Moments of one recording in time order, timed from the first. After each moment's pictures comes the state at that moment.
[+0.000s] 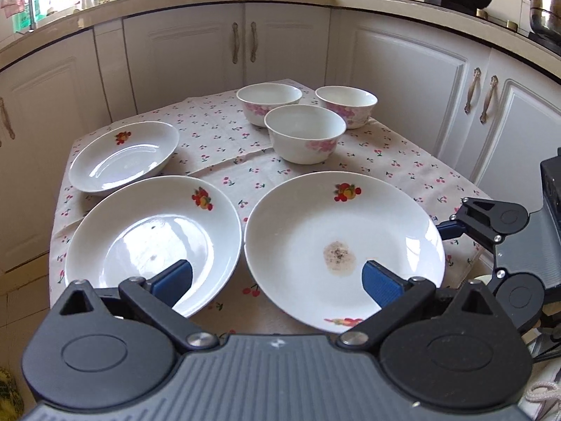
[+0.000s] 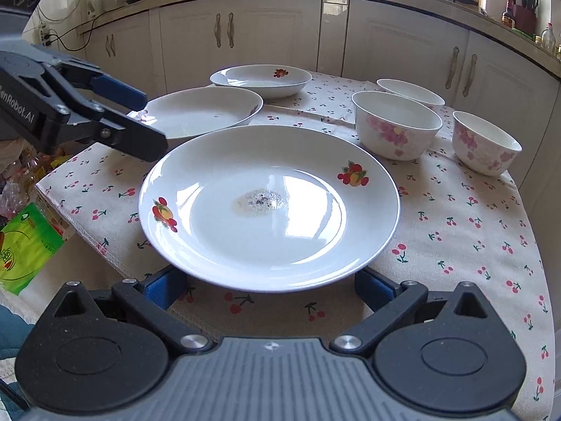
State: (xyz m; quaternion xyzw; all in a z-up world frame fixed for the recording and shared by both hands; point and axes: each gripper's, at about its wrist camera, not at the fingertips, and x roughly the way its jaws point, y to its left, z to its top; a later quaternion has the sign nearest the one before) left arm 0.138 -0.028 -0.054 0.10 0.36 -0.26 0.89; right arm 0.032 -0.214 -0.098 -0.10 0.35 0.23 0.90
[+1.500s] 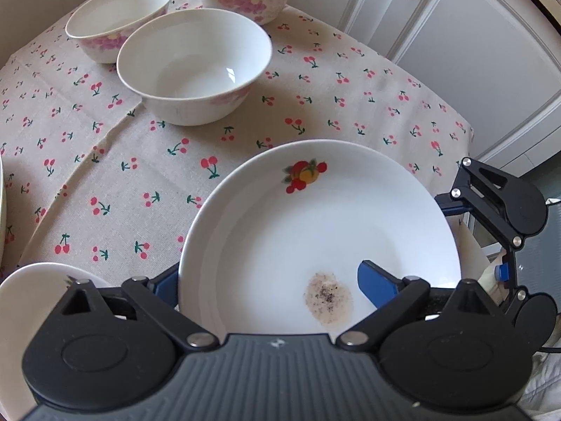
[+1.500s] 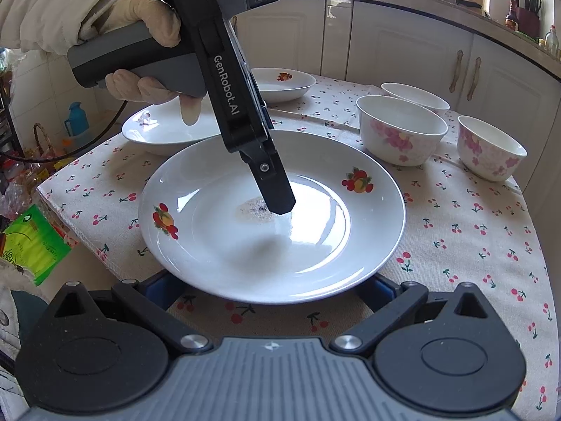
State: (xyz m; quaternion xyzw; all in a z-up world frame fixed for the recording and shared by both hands) left arm 0.270 -0.117 -0.094 0.22 0.54 -0.44 0.69; right arm 0.037 -0.214 -0.099 -0.09 0.35 0.23 0.90
